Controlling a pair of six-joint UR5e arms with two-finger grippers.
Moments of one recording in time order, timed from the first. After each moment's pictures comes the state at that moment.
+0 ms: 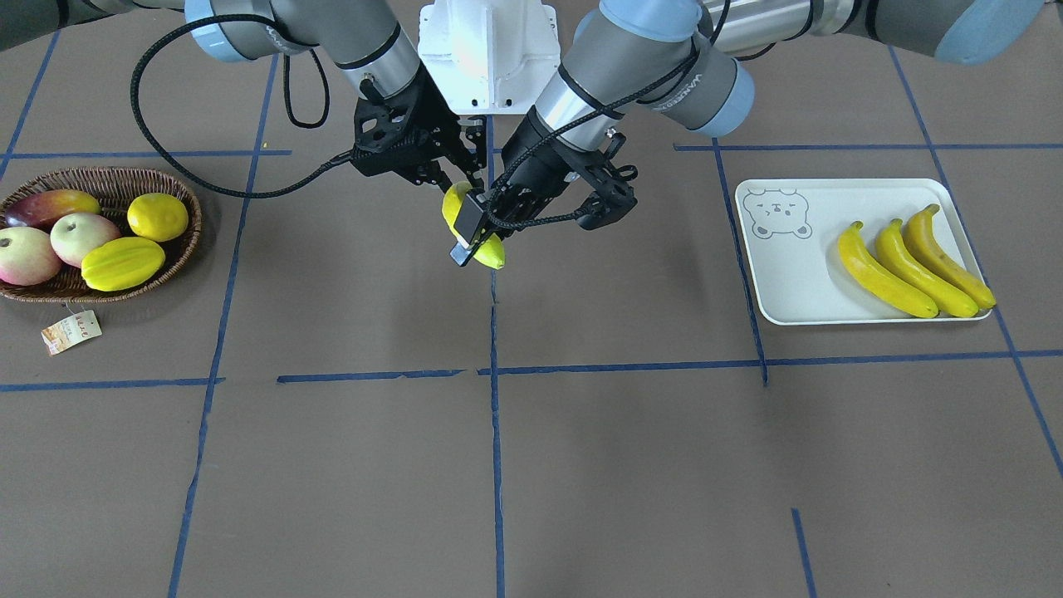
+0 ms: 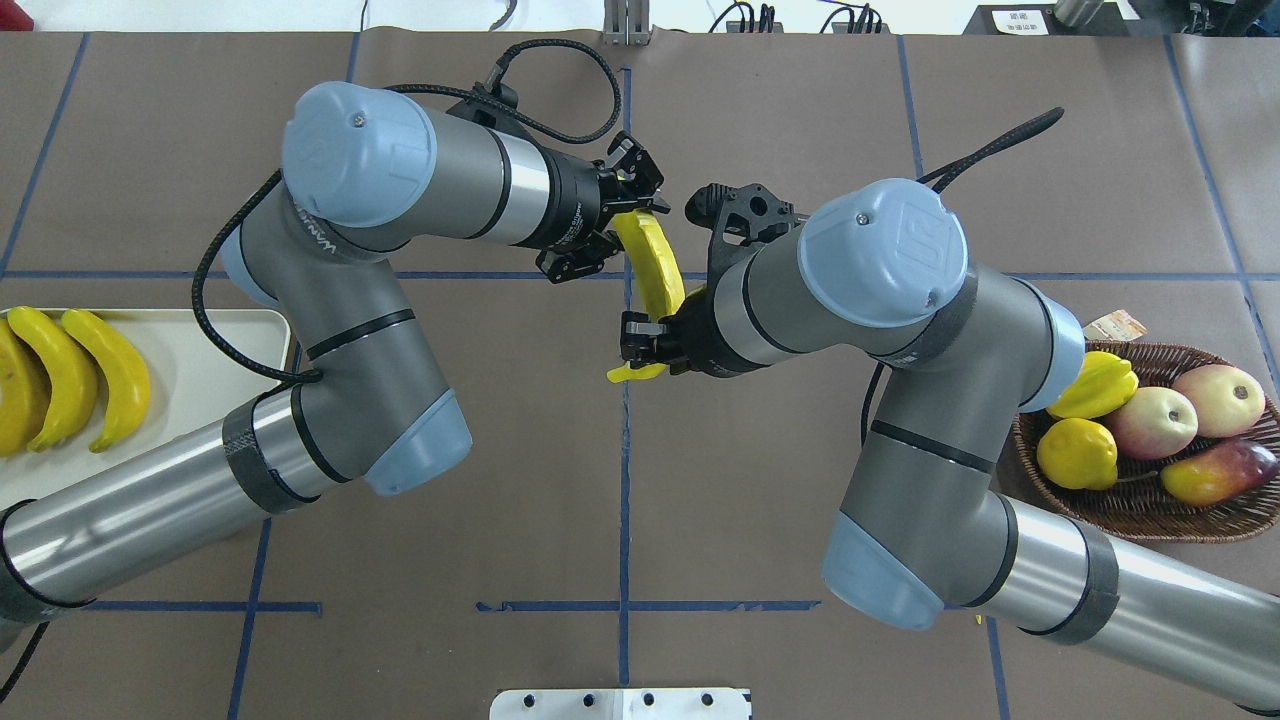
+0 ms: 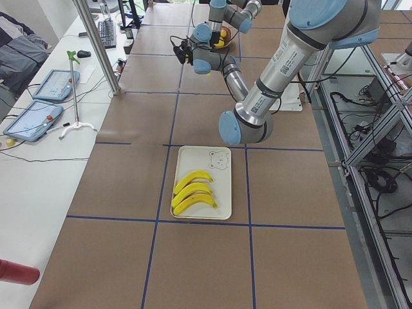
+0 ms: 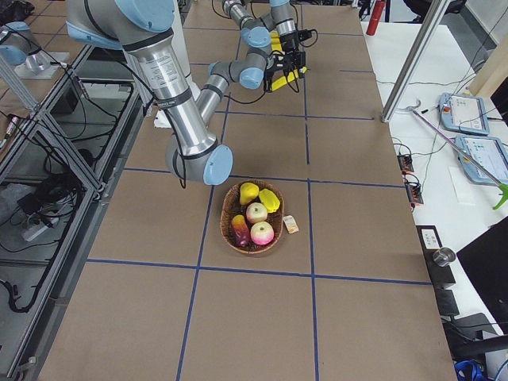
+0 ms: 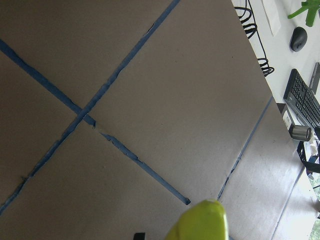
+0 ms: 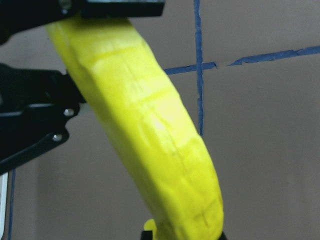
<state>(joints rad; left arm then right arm) -0.64 -2.33 -1.62 -2.20 -1.85 -2.07 0.54 -0.98 1.89 -1.33 1.90 1.36</state>
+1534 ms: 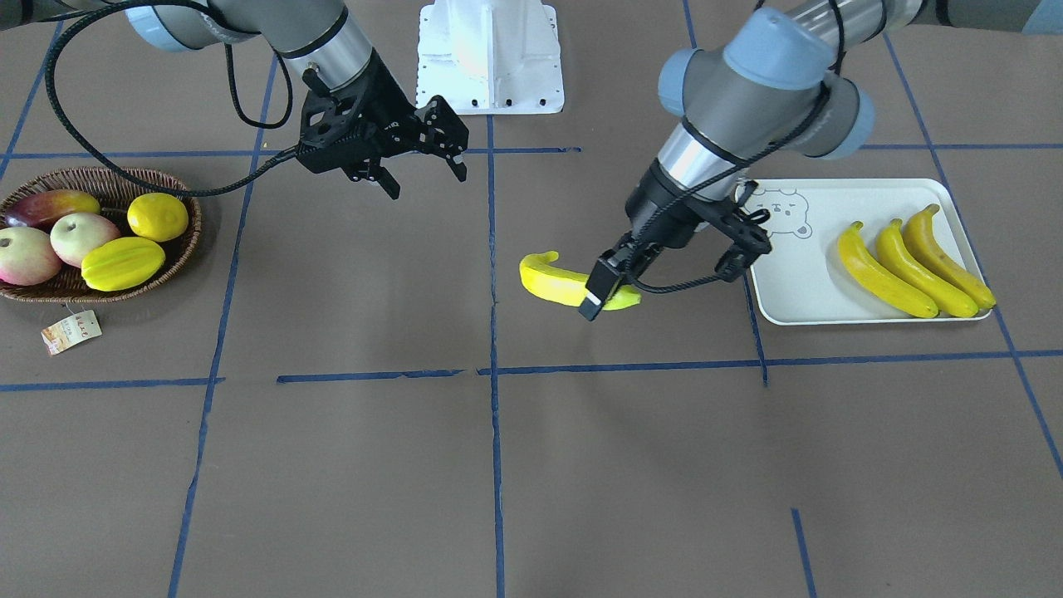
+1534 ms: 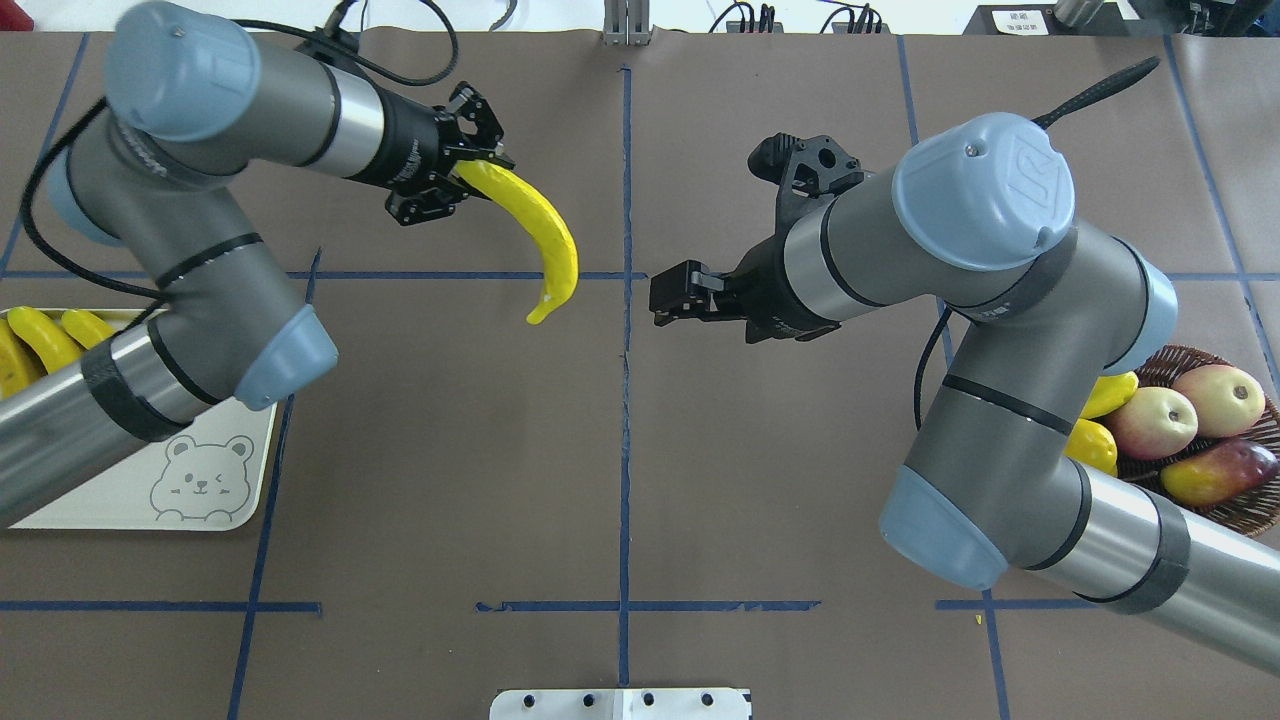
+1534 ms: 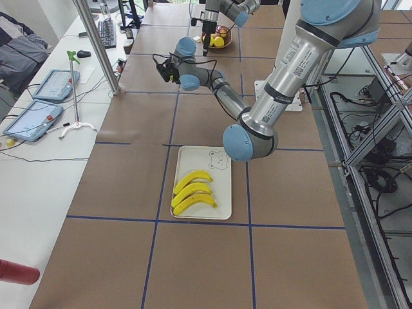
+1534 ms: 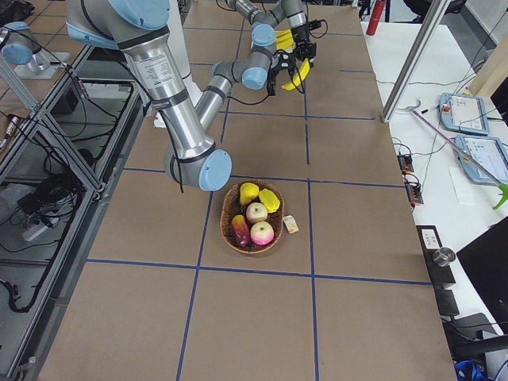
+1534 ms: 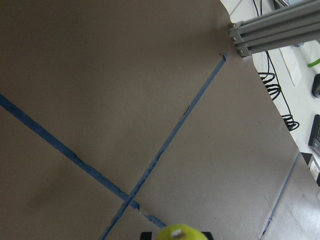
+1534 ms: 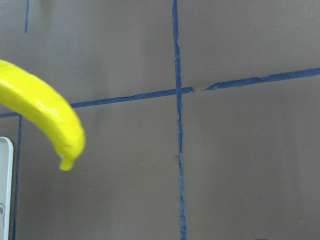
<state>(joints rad) -0.86 -2.14 -1.65 -2.18 -2.03 -1.98 0.63 -1.05 1.95 -1.34 1.98 1.34</state>
